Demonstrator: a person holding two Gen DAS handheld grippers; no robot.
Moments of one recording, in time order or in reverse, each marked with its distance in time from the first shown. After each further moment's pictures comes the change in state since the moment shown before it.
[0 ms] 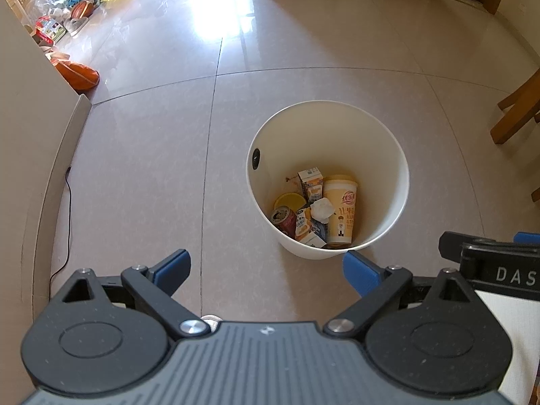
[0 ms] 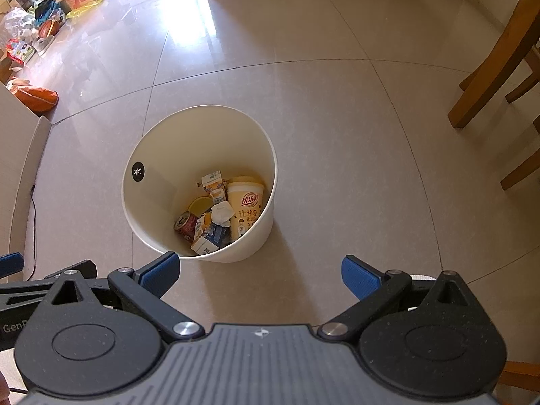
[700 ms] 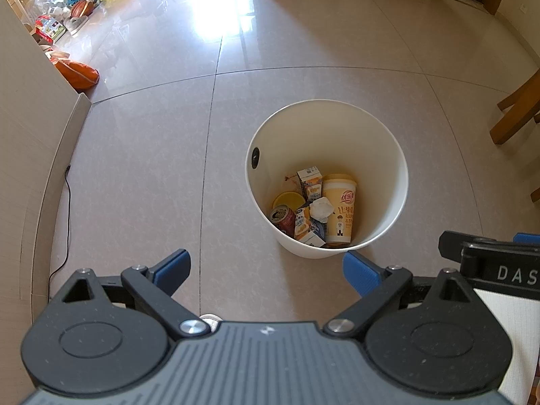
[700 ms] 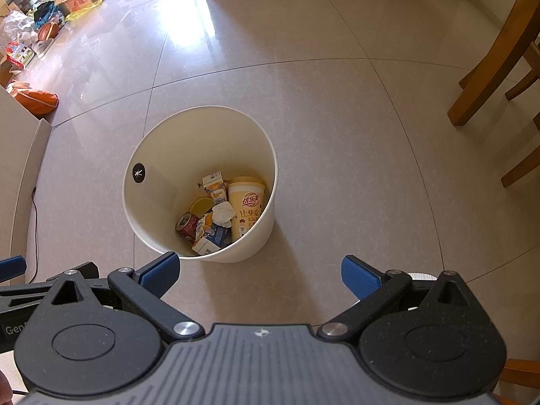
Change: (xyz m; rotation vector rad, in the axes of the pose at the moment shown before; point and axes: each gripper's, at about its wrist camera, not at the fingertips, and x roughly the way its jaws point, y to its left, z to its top) left arm 0.000 0.000 -0.001 0.000 0.002 -0.001; right arm -0.001 -0.001 0.000 0.005 -0.002 0.002
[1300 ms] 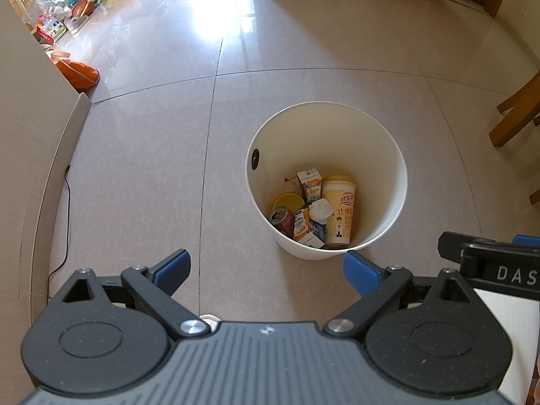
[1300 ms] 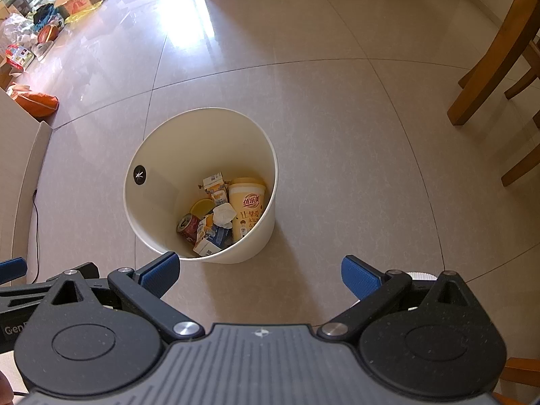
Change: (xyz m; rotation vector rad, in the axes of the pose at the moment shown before) left arm 0.000 0.000 0.000 -0.004 -0.001 -0.002; right arm -0.001 0.000 0.000 0.005 -0.003 0.001
